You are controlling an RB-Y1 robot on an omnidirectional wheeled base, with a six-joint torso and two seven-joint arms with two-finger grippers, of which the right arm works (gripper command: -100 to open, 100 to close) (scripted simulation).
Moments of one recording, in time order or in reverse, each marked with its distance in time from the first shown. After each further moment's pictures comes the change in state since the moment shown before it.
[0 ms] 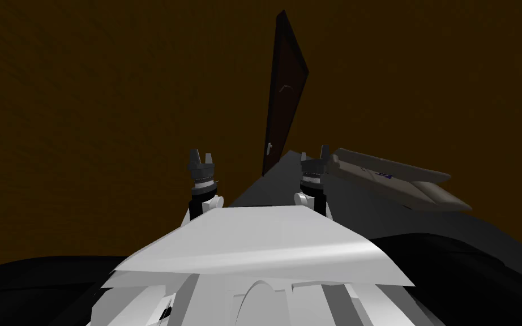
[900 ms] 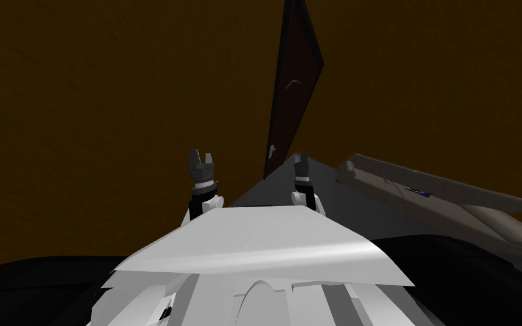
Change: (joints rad) arm -0.066 -0.059 0.007 0.186 0.107 -0.013 0.147
